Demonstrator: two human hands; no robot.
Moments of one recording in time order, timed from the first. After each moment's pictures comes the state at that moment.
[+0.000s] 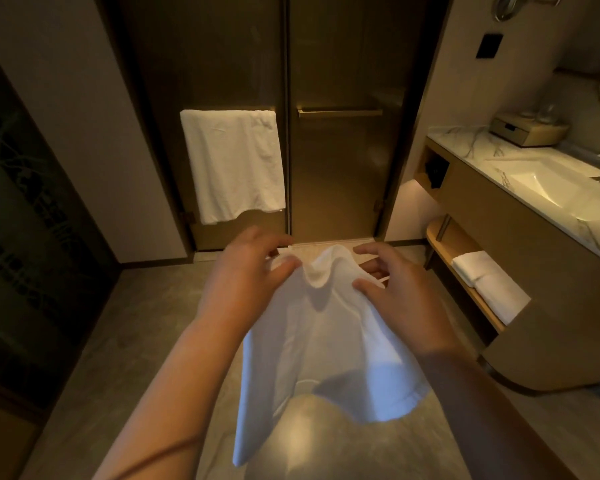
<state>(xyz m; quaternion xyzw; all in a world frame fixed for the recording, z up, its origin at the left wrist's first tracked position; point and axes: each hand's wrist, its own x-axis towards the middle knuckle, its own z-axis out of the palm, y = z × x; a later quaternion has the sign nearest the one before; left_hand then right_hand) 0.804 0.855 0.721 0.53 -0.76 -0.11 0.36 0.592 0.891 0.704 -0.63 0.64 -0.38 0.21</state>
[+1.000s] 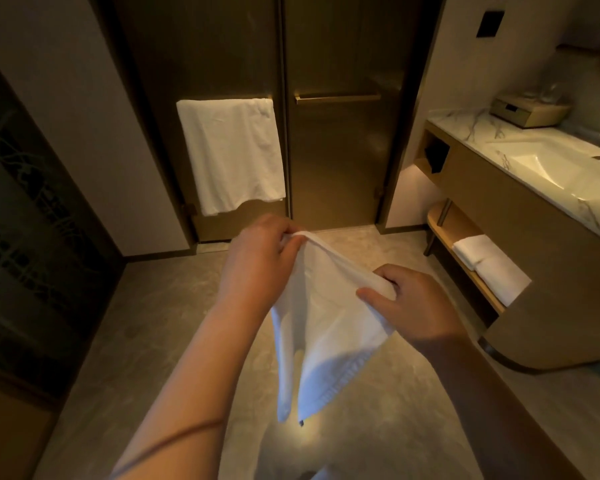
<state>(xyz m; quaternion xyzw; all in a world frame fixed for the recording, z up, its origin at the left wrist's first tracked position) 0.786 0.860 0.727 0.52 -0.76 -0.06 0.37 0.580 0.915 0.686 -0.64 0.67 -0.31 0.20</state>
